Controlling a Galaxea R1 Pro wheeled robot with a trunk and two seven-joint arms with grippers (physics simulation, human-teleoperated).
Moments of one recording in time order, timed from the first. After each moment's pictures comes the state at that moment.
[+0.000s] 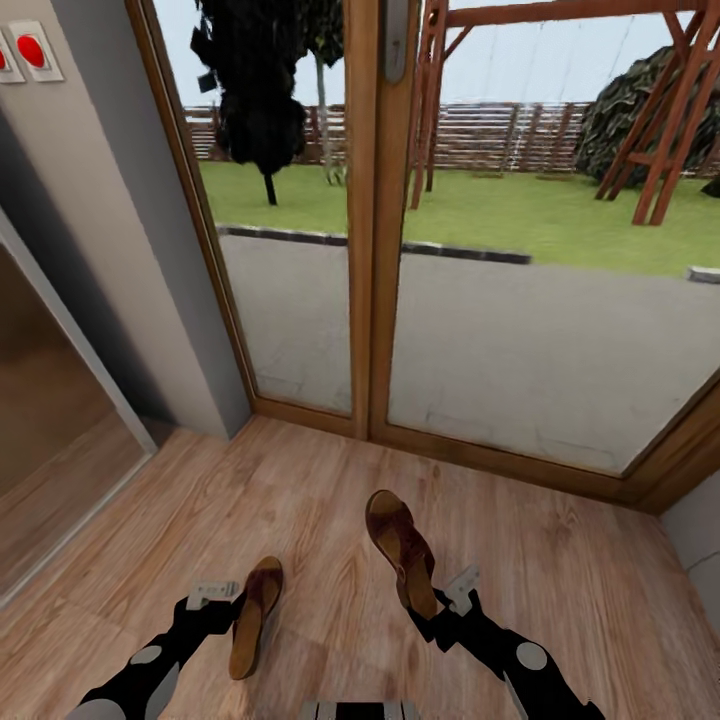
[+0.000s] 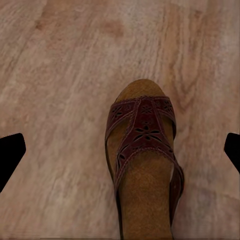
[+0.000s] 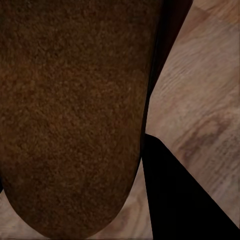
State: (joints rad) left arm -0.56 0.09 0.43 -0.21 -0.34 -0.30 -0.25; right arm -0.32 0.00 -0.02 -0.79 0.28 -0.12 0.50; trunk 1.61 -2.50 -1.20
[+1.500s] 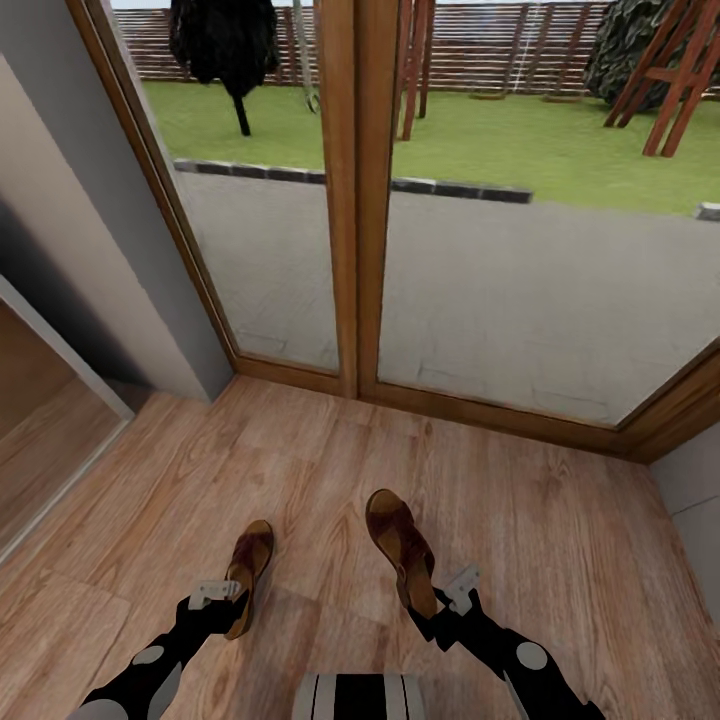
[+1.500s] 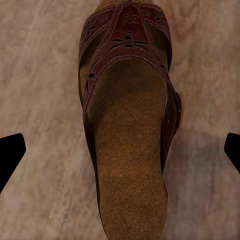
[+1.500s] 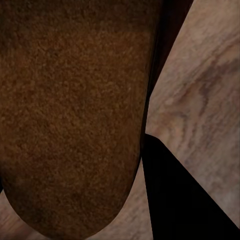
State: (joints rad) left arm -0.56 0.08 0.43 -0.21 -0.33 -0.31 -0.25; right arm -0.32 0.00 -0.02 -0.80 0.28 -0.12 0.50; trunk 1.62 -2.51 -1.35
